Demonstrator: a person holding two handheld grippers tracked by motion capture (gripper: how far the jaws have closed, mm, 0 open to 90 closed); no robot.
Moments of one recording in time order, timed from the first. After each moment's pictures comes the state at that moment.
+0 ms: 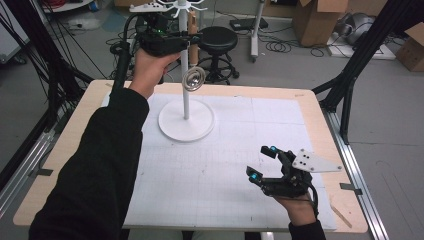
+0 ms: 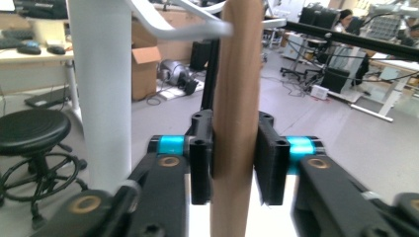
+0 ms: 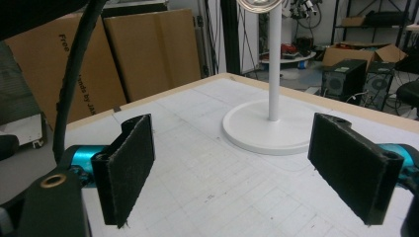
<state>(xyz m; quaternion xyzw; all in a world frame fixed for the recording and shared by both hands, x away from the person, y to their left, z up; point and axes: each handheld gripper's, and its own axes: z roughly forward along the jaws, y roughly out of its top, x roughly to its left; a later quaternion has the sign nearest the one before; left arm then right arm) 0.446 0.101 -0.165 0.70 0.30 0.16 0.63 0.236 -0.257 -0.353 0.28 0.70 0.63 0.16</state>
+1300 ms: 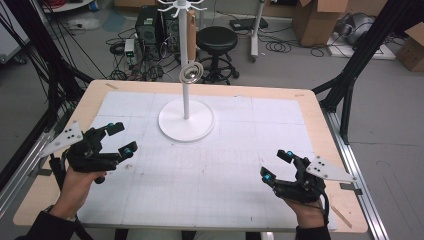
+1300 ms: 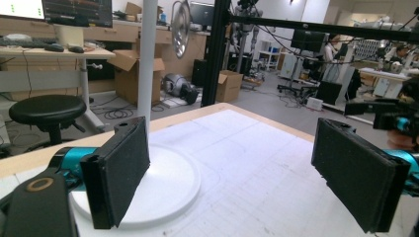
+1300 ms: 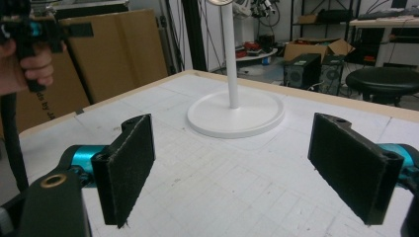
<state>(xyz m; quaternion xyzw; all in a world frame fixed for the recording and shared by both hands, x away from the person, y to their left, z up) 0.268 0.247 -0.339 0.66 0.28 0.18 0.67 0.223 -0.286 -0.363 0.34 0.68 0.61 0.20</state>
